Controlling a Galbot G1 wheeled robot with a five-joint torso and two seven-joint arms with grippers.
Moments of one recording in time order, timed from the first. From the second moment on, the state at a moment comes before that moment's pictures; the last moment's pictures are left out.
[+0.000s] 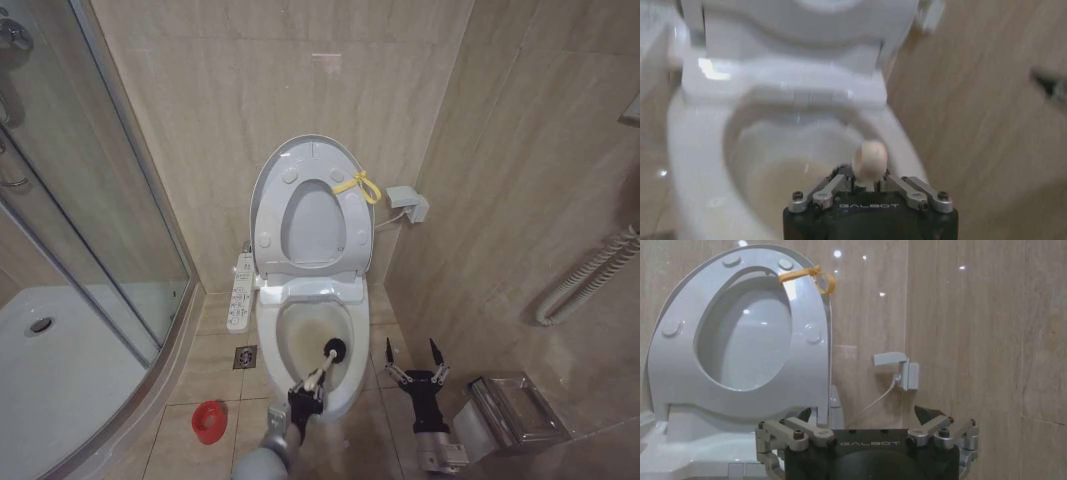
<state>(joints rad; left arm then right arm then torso) 1.11 -1.14 0.24 -1.80 -0.58 0.11 -0.33 -1.55 1.46 0.49 1.78 0.01 0.53 0.17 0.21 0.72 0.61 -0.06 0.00</state>
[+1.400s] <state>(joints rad) 1.16 -1.05 0.11 -1.89 -0.57 0.07 -0.33 -1.55 1.49 0.50 1.78 -0.02 0.54 0.17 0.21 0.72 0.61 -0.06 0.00</state>
